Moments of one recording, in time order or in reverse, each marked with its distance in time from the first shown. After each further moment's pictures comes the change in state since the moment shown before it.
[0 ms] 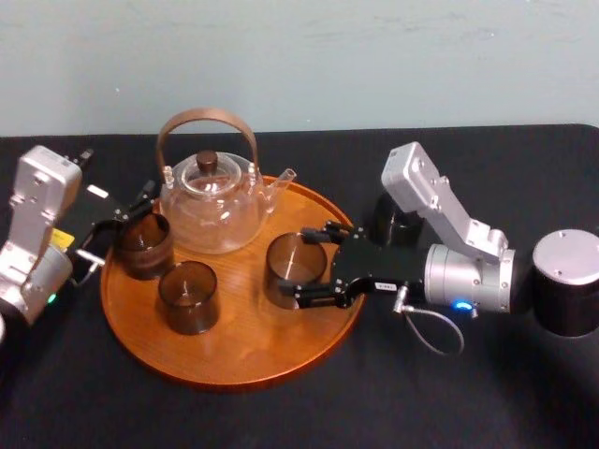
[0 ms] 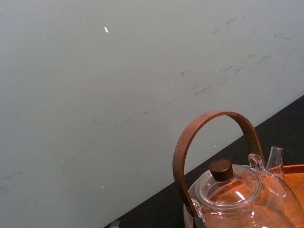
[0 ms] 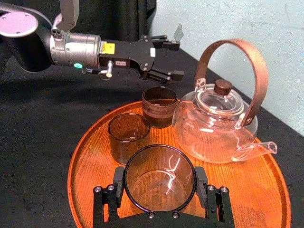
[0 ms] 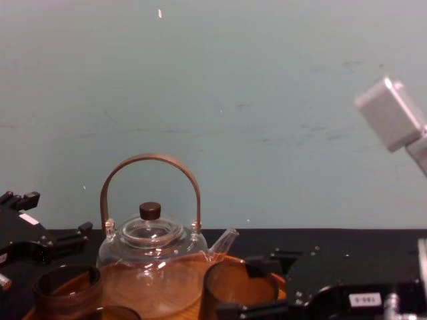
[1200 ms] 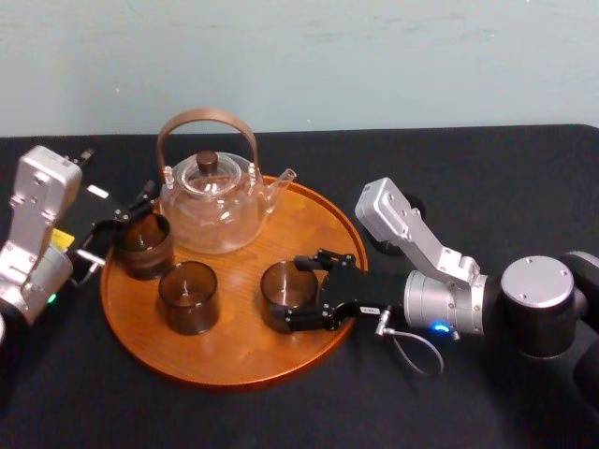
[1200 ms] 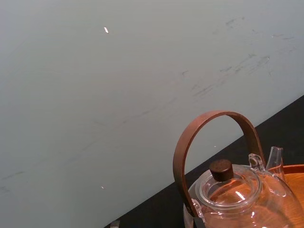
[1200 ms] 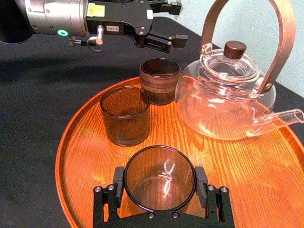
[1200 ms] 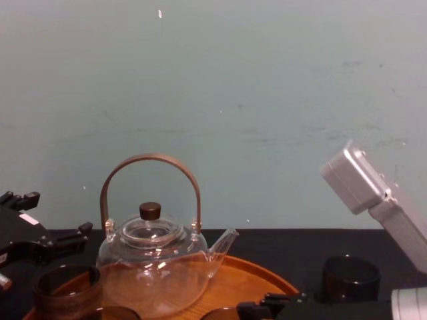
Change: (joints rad) left arm 0.000 0.000 0.000 0.000 0.000 0.000 0.000; right arm -0.001 -0.074 -0.031 0.127 -0.063 -0.023 -0.018
